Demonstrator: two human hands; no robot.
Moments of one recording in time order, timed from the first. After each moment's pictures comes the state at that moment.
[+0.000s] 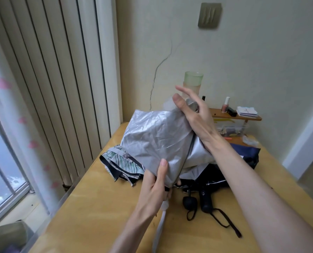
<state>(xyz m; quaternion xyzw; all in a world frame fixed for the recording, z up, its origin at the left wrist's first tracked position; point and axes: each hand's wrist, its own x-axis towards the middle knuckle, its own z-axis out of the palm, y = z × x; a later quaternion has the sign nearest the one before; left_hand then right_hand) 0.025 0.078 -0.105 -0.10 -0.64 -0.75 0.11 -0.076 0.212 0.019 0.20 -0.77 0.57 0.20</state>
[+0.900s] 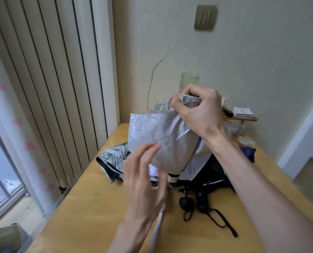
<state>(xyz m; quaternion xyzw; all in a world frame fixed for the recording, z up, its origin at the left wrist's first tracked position) 0.019 0.073 -0.108 -0.15 -0.73 -0.39 0.55 -0.062 0.211 0.042 0.24 -0.76 0.45 0.41</state>
